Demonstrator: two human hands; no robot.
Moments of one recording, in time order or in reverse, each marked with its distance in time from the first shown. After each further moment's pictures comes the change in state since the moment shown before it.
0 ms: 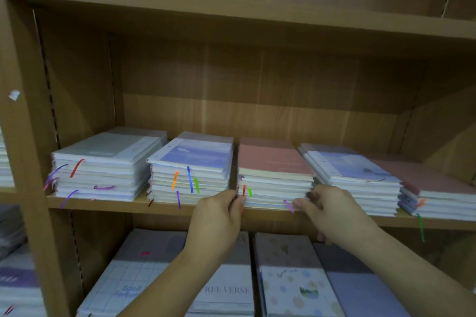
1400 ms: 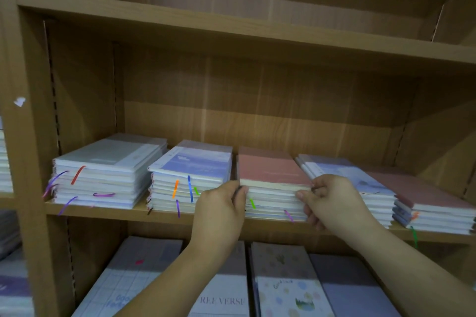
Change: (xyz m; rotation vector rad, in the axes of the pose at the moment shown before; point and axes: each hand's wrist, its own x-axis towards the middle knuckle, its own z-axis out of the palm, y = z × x) left_hand 0.020 0.025 -0.006 -0.034 0.106 0.024; right_hand 0.011 -0.026 -0.020 0.455 0.113 0.139
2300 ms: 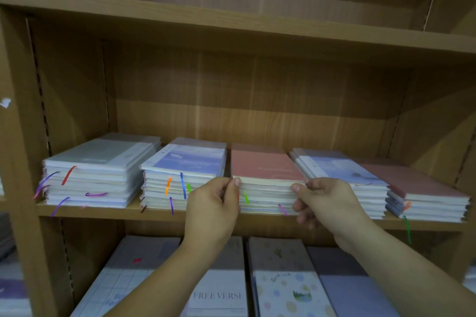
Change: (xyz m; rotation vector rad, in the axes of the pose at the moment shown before) left_hand -0.003 -0.001 0.006 -0.298 0.012 -0.183; right_hand -0.012 0.009 0.004 0.351 -0.034 0.126
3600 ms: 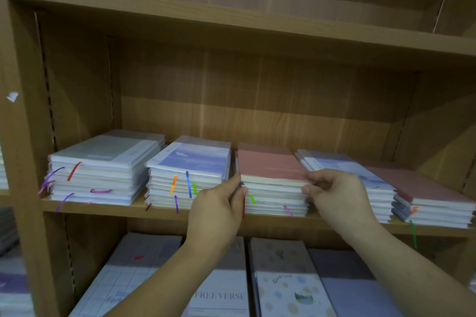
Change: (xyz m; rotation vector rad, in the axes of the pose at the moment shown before) left_hand -0.003 -0.004 -0.006 0.221 -0.018 0.151; right_hand 0.021 0.008 -0.008 -0.434 0.193 -0.293
